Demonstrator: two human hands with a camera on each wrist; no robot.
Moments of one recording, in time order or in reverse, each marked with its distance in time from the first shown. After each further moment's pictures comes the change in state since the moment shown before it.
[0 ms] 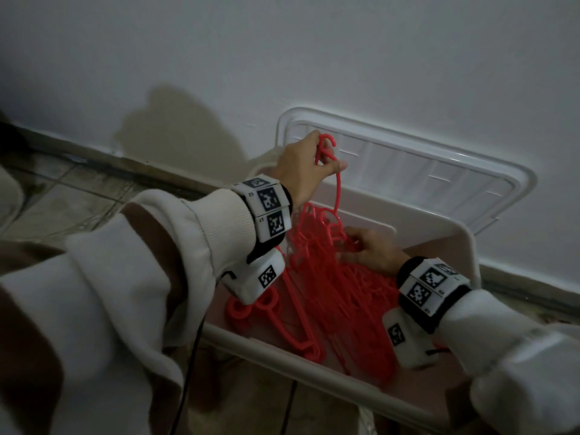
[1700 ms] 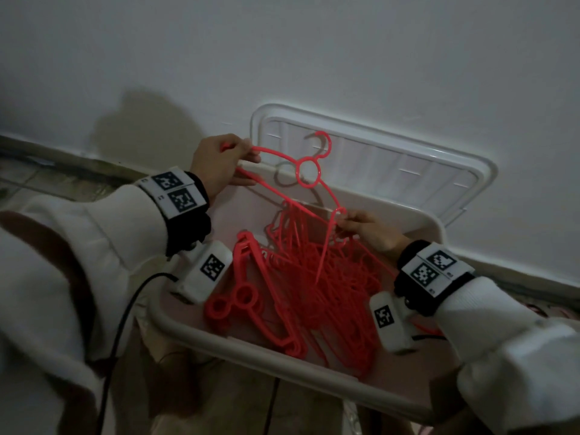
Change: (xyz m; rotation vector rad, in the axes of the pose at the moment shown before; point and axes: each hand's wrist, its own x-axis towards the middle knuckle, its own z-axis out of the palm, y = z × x) left_hand -0.007 -0.022 -0.046 -0.337 0.163 -0.350; right_hand 0.003 0.015 -0.017 0.644 0.090 0.093
